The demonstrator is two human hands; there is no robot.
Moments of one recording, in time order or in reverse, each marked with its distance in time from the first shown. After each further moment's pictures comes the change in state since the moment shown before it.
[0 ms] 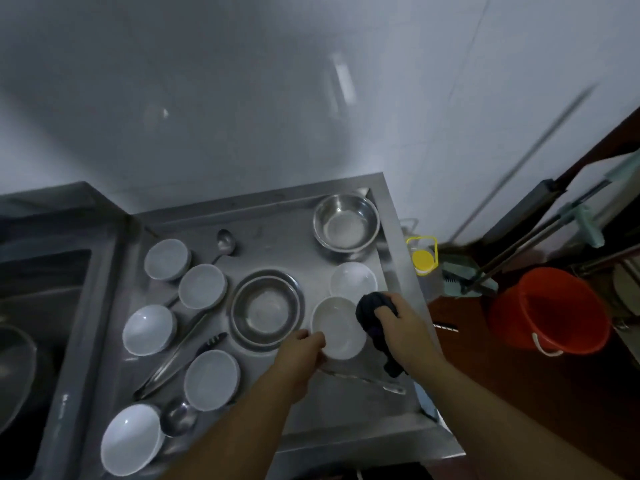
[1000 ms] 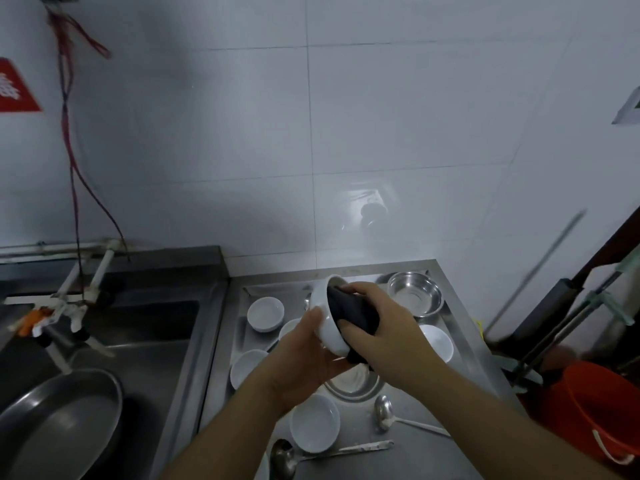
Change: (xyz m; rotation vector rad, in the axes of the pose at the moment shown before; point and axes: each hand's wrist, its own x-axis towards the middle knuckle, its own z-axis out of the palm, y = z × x) left_hand -0.159 0.076 -0.261 -0.323 -0.711 0.498; right_hand -0.197 -0.213 0.180 -0.174 -0.066 -0.741
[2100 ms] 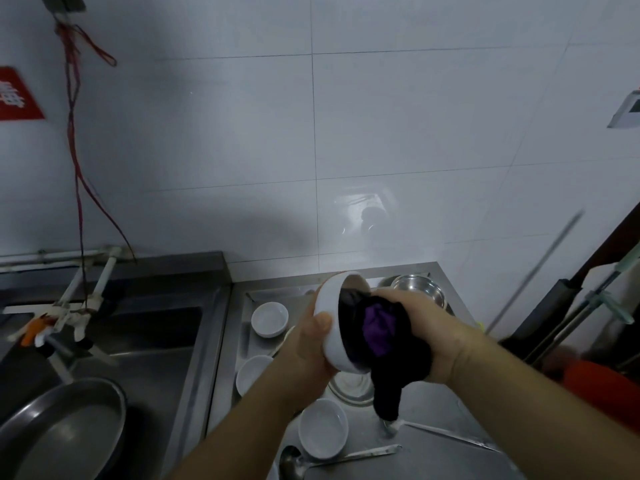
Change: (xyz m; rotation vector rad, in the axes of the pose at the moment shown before) left_hand -0.009 0.018 0.013 0.118 -0.213 0.302; right_hand 0.012 -0.058 -0.025 0.941 -0.326 0.693
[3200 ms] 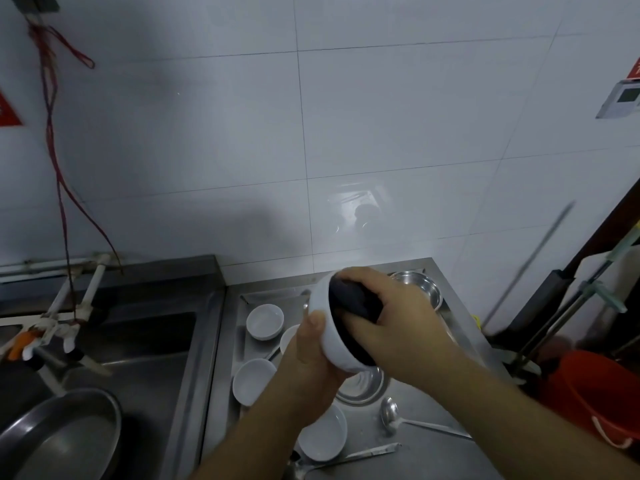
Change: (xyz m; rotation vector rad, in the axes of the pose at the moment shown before) left_hand -0.002 -0.011 0.013 -0.046 0.068 -0.048; right_hand 0.001 0.008 0.007 -1.076 0.372 -0.941
